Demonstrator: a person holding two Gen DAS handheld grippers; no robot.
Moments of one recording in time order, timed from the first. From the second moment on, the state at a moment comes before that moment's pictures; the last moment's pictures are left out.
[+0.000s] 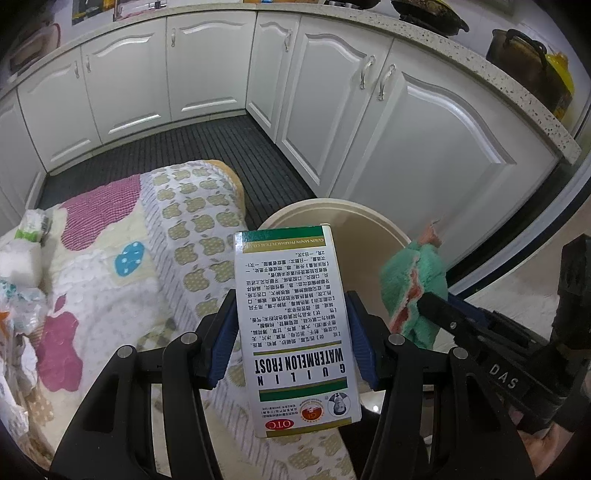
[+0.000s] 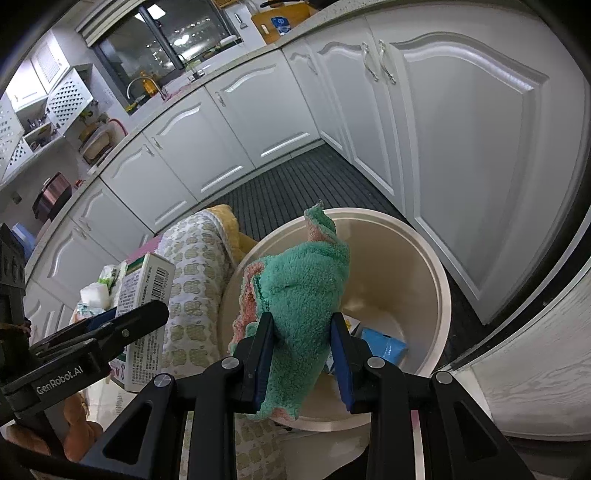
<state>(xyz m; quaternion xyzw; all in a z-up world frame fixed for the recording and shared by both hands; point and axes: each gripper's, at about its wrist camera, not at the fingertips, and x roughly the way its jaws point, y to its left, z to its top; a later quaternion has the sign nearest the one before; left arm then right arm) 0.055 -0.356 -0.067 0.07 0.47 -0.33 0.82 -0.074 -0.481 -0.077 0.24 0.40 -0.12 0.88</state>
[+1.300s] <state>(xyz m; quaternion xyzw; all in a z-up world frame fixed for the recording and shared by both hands) 0.031 -0.275 -0.057 0.04 0.45 -0.29 0.85 -0.083 -0.432 -0.071 0.19 0.41 -0.13 0.88</state>
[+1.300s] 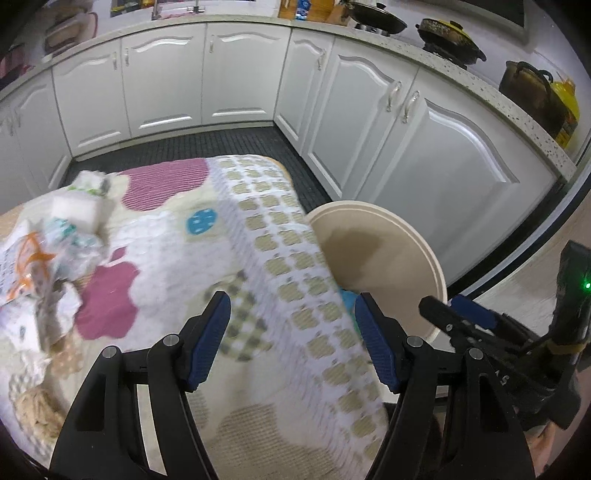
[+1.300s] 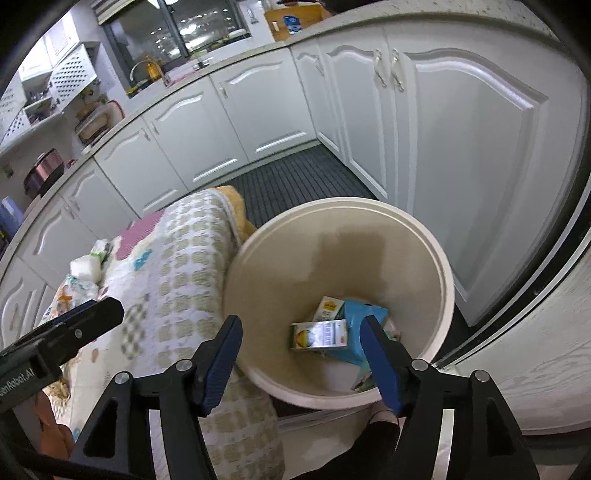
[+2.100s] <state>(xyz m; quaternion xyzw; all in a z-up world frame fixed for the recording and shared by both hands) 0.020 -0.075 -0.044 0.02 0.44 -0.17 0.88 -0.057 -0.330 -0.029 0.13 0.39 -0.04 0.91</state>
